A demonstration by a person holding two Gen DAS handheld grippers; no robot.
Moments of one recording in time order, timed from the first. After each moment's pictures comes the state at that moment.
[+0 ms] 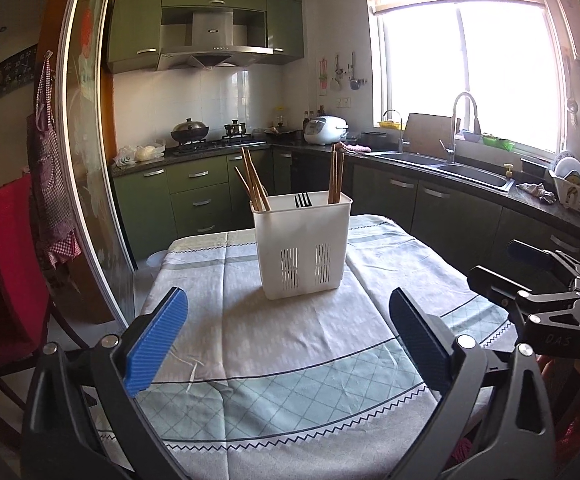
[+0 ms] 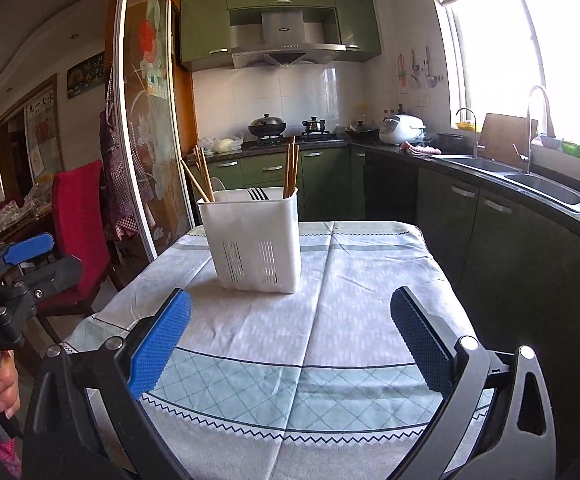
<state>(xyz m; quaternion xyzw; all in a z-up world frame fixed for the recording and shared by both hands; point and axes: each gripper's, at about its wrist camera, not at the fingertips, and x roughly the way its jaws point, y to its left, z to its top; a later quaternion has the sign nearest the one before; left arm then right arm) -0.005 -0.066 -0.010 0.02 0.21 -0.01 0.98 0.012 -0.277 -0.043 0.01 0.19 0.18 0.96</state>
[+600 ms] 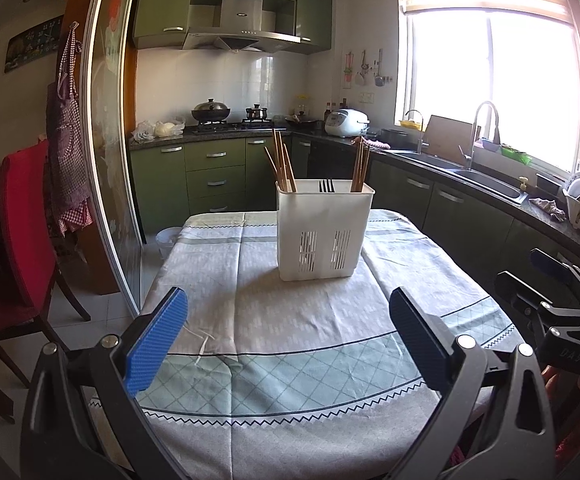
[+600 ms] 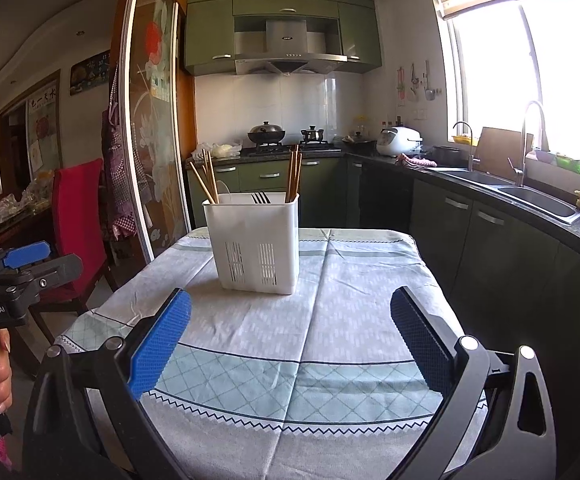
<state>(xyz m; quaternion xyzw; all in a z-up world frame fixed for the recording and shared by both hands) -0.014 -0.044 -0.012 -0.02 0.23 0.02 0.97 0.001 -0.274 -0.034 0.00 0.18 0.18 0.97</state>
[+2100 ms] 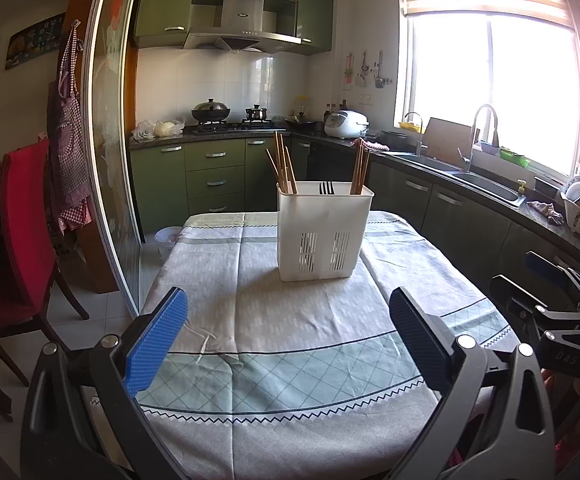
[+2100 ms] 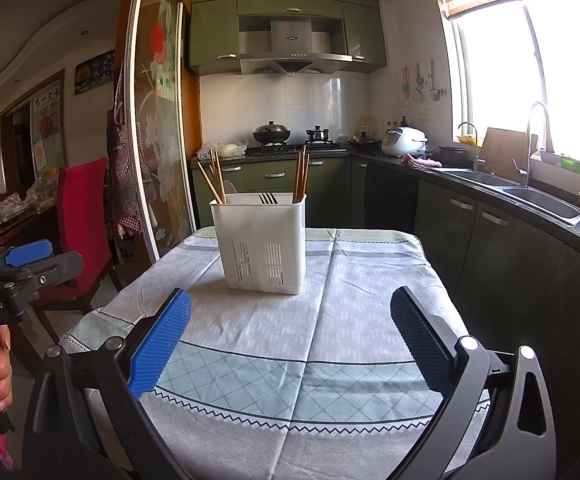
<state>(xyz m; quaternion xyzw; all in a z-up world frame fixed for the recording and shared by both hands) -0.018 -0.043 -0.009 -0.02 0.23 0.01 0.97 0.000 -0.271 -0.033 0.00 0.18 0.19 0.97</state>
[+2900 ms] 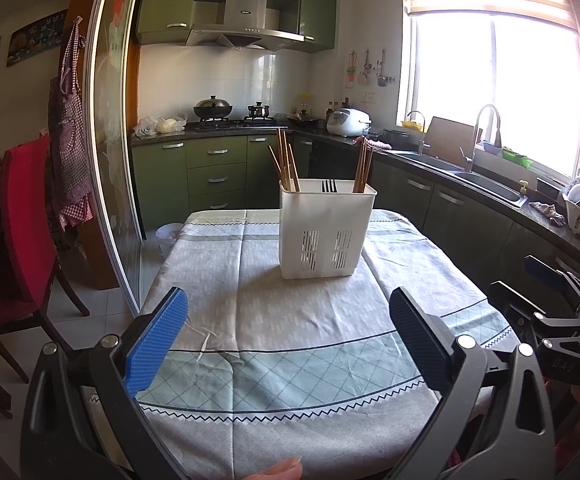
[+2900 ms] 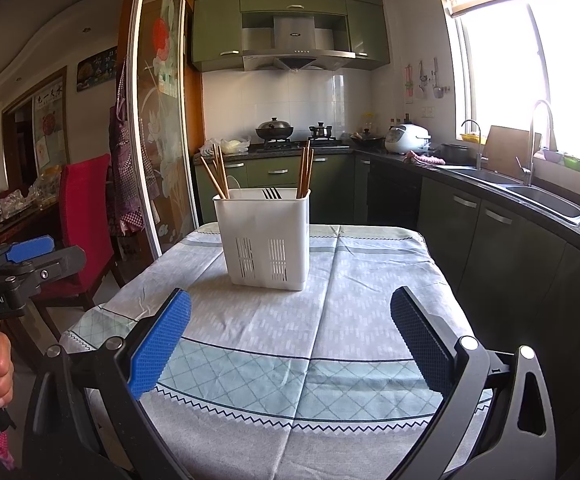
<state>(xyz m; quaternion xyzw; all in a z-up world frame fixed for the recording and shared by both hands) -0.017 -0.045 -0.010 -0.03 0.23 0.02 0.97 0.001 -0.269 -0.038 -0.01 0.19 0.19 0.96</state>
